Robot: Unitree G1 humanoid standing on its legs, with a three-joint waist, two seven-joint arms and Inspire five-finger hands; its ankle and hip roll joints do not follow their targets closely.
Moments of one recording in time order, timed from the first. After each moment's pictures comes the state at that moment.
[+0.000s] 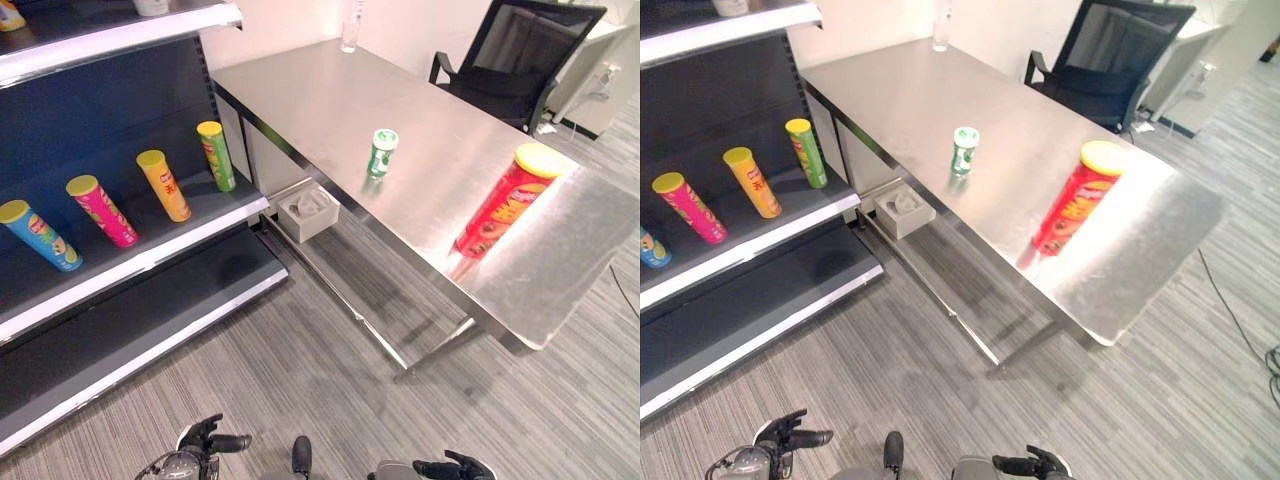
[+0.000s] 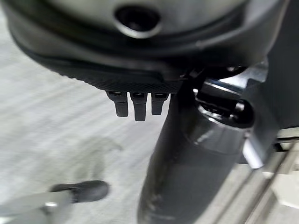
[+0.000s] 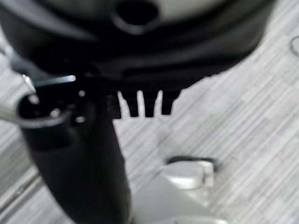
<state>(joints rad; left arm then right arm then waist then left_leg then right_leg) -0.06 0.30 -0.09 1.15 -0.29 -0.05 0.04 -0.04 -0.28 -0.01 1.24 0.27 0.01 -0.04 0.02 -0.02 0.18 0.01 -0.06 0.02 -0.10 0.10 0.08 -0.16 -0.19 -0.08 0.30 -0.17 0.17</state>
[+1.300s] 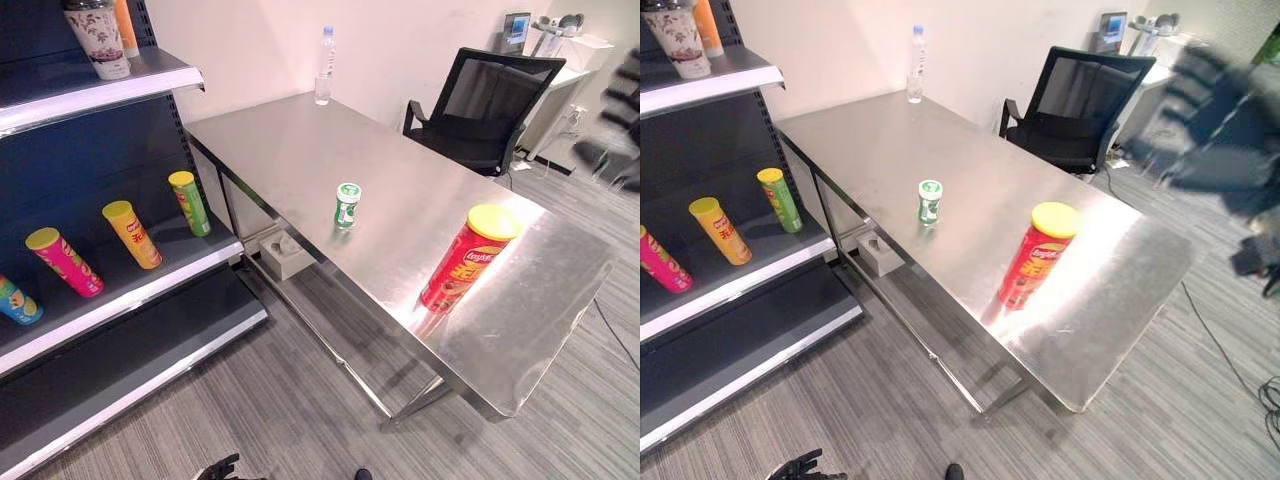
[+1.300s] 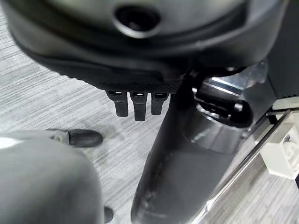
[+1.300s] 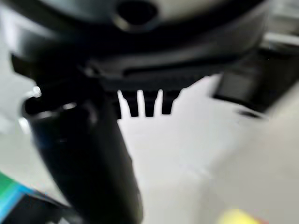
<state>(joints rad) 0.16 0.22 -0.07 1.05 -0.25 -0.07 -0.07 0.00 -1.26 -0.29 0.06 1.04 -0.09 0.36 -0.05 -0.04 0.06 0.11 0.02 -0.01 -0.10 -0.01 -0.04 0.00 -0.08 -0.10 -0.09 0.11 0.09</state>
